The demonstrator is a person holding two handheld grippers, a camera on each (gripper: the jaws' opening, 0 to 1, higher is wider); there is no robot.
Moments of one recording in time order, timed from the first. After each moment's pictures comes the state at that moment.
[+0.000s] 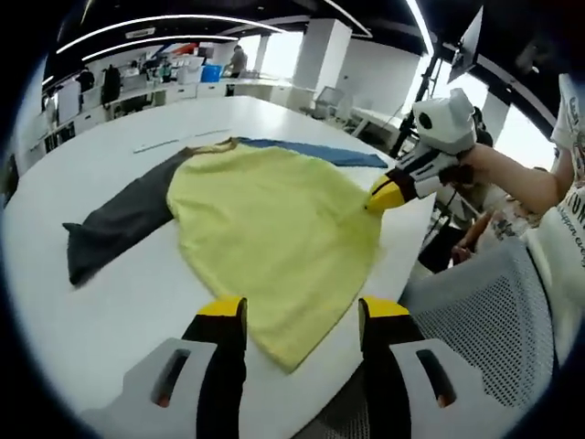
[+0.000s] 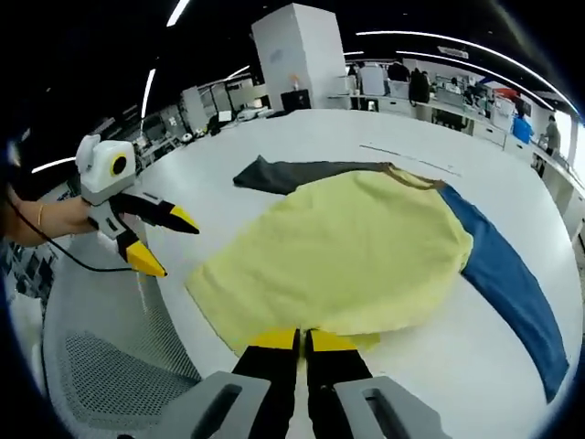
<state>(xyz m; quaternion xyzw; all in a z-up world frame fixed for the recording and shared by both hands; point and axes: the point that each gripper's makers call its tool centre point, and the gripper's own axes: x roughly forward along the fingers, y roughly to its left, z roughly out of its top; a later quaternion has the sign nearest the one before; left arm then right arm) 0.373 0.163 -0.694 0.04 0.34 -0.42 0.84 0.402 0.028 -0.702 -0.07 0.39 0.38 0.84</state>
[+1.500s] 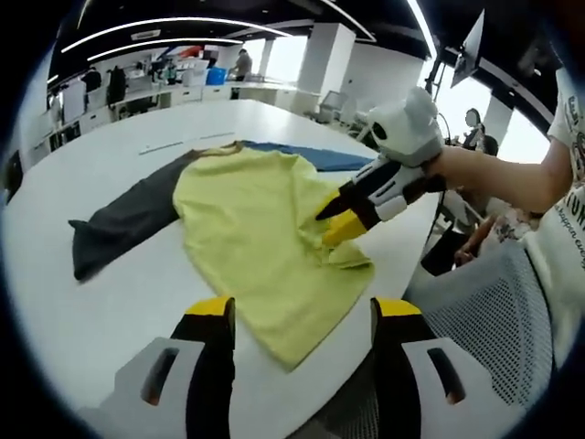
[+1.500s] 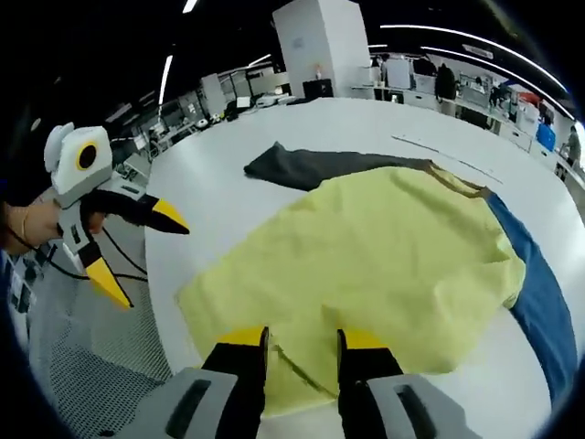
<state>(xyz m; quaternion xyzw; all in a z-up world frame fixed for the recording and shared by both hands) 0.373 0.170 -0.693 0.03 0.34 -0.40 0.85 0.424 0.058 -0.726 -0.06 0.41 0.40 0.82</state>
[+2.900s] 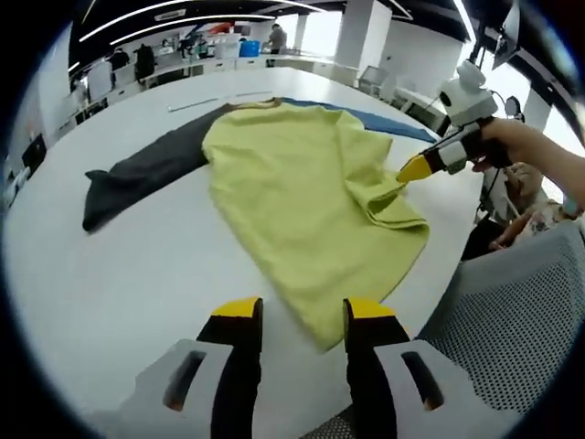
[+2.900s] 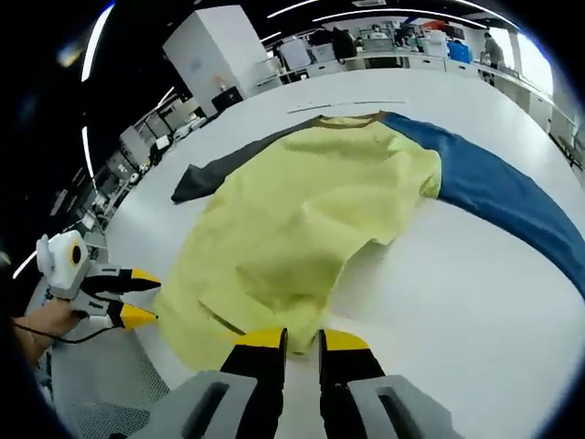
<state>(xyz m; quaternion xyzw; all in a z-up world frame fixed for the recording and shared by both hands) 0.376 0.196 -0.756 0.05 0.41 -0.30 0.86 0.424 -0.010 -0.755 0.07 0.48 0.25 0.84</state>
